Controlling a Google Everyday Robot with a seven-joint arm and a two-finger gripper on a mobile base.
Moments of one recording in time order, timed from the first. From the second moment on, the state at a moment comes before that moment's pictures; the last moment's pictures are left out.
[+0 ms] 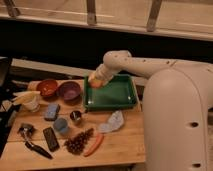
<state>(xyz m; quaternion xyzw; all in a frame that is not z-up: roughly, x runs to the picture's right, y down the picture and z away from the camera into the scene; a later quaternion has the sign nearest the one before) -0.046 -0.067 0.838 -0.27 -0.04 0.74 0.61</state>
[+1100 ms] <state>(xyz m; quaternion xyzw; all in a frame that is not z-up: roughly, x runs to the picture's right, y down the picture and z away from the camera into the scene) -0.127 -0.138 0.804 -0.30 -0.17 0.67 0.66</state>
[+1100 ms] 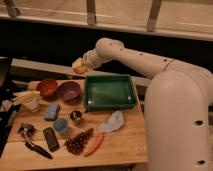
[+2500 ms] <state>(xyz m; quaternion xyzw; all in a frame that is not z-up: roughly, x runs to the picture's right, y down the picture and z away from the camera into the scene) -0.252 -0.153 0.853 -0.34 -0.20 0.62 0.68</state>
